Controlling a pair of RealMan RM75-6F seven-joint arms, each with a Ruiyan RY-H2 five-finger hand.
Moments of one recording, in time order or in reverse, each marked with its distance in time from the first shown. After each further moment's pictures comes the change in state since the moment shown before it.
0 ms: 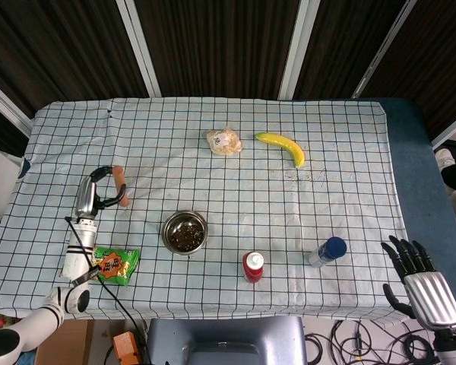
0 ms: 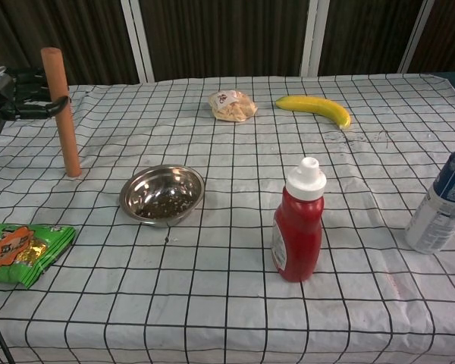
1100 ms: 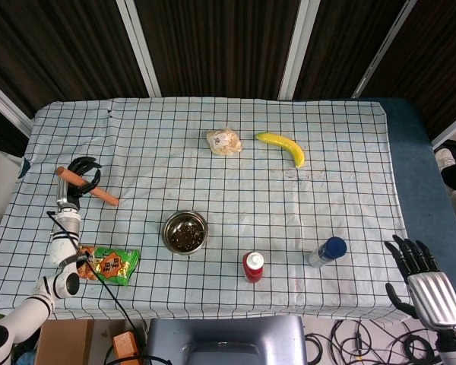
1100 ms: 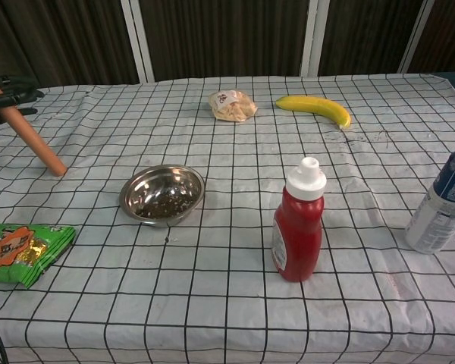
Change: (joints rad) left arm -0.030 0.053 -0.139 0.028 -0.133 -0.299 -0.378; right arm -0.006 0.004 0.004 0.000 0.006 0.007 0.006
